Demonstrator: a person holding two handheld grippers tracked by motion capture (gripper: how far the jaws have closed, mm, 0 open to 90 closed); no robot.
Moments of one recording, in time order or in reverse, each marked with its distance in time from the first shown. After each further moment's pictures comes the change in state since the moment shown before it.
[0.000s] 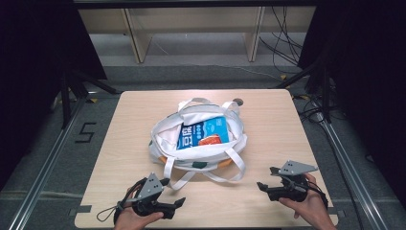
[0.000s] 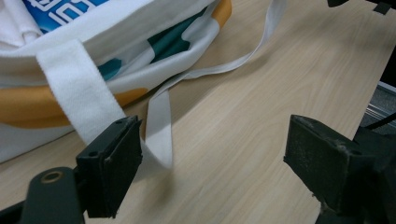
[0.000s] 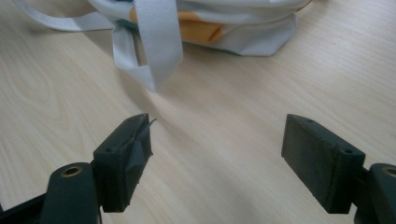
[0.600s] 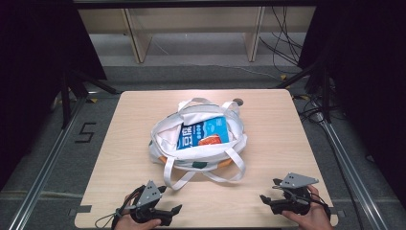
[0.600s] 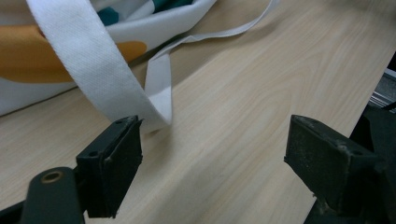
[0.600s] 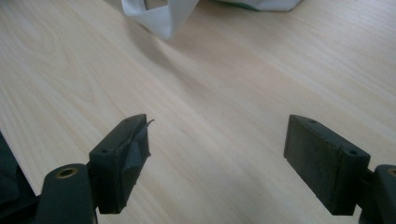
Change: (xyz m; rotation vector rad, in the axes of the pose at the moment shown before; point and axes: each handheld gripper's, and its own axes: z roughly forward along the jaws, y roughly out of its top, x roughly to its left) left arm 0.002 -0.023 0.002 0.053 0.016 0.019; right arm 0.013 -0.028 -0.005 0.070 -0.001 -0.013
